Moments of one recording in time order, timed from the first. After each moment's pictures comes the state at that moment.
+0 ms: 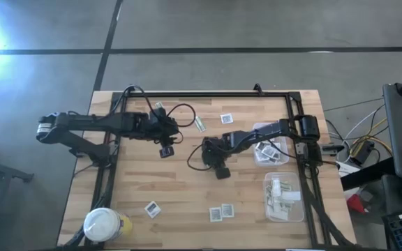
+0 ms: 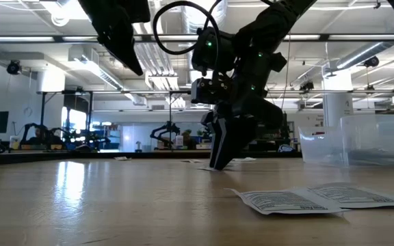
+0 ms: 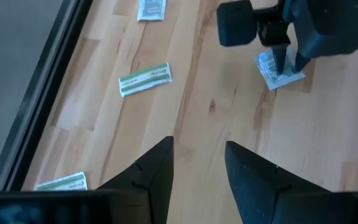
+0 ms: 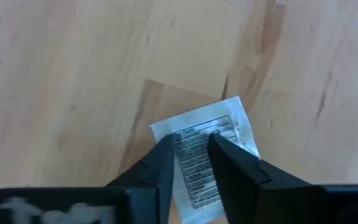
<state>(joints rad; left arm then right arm) 0.05 1.26 1.12 -0.79 -0.28 -0.06 -0.04 2.08 1.23 -0.40 -0.11 -0.26</state>
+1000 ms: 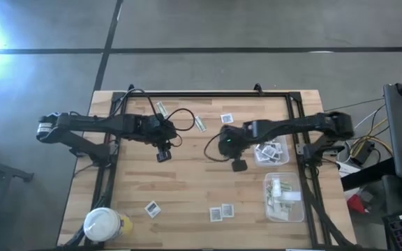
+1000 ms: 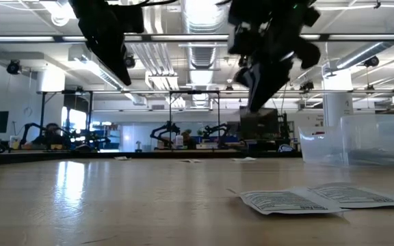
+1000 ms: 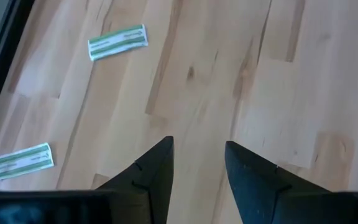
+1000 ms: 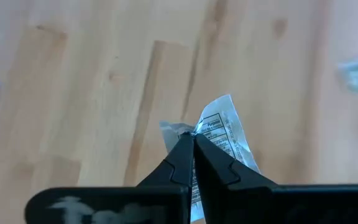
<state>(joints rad) 0.05 1.26 1.08 -0.85 -0.20 -0.14 -0.05 1.63 1.14 -0.63 -0.11 -0.21</state>
